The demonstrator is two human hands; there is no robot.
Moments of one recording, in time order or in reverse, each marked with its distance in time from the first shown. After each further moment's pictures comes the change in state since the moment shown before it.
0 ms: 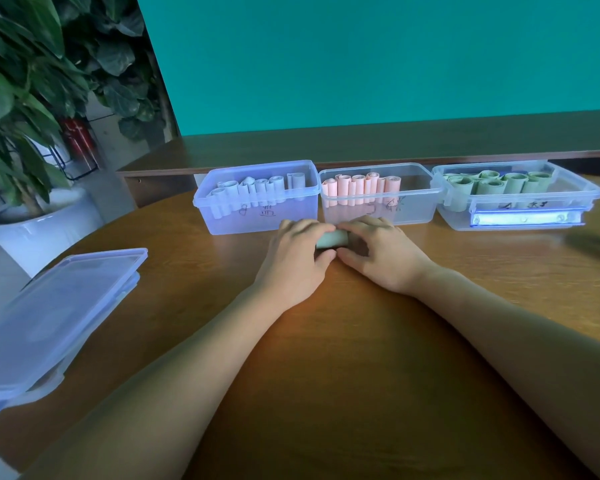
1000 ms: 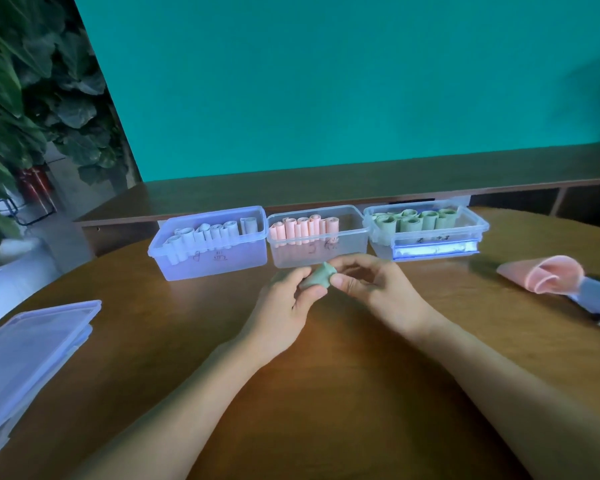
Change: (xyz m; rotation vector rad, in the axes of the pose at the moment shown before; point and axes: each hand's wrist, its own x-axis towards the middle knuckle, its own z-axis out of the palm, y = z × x) left_hand -0.016 0.074 -0.002 -0.420 -0.100 -0.069; right_hand -0.082 0.002 -0.068 0.716 0.168 0.073
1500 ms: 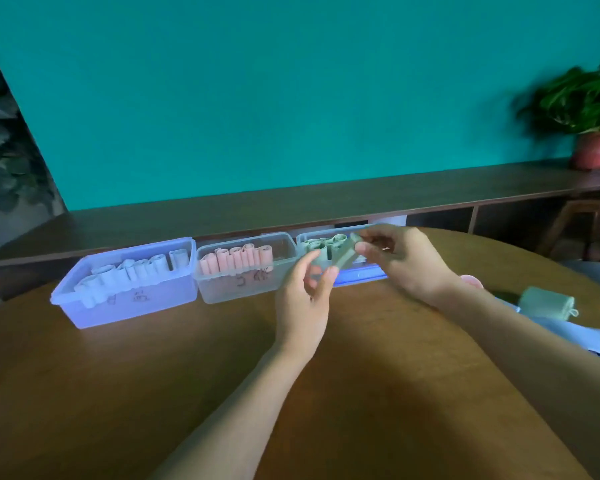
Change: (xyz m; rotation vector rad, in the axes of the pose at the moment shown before) left_hand 0.061 0.097 0.109 -0.367 0.257 0.003; right_hand 0.004 -0.004 -0.153 -0.447 0.298 0.043
